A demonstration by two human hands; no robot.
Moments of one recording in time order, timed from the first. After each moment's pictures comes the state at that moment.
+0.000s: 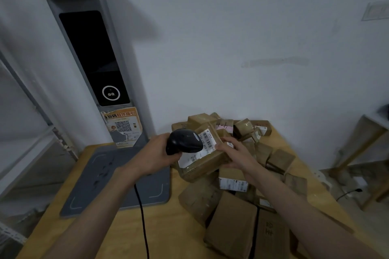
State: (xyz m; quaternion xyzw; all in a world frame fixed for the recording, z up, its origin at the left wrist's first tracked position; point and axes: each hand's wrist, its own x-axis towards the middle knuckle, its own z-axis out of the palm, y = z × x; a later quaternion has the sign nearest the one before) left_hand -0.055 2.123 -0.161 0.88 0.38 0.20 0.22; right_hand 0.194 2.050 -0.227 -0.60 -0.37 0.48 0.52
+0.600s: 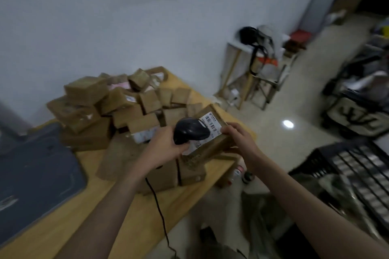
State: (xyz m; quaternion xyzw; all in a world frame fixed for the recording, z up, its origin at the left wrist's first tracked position) left_hand 0.099 1.986 -0.242 0.91 0.18 0.04 0.37; right_hand 0.239 1.796 -0.282 -0.72 -0.08 0.31 0.61
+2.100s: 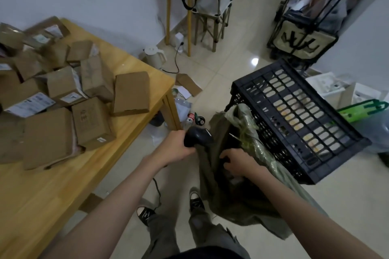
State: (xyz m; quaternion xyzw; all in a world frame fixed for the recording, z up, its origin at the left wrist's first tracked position) left_hand 0.223 1.632 -0.387 0.89 0.10 -0.20 0.39; right_hand 0.275 1.408 -0.448 -0.89 -0.16 0.41 0.10
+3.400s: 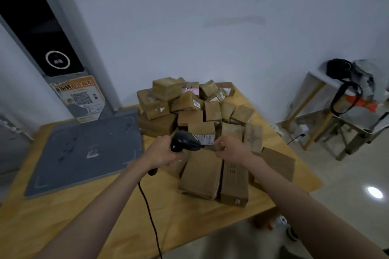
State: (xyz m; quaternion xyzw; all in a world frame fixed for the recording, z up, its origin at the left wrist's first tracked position) left_hand -0.003 2.046 -0.256 0.85 0.39 0.04 0.35; right_hand 0.223 1.942 -0.310 -0.81 -0.52 0.24 0.14
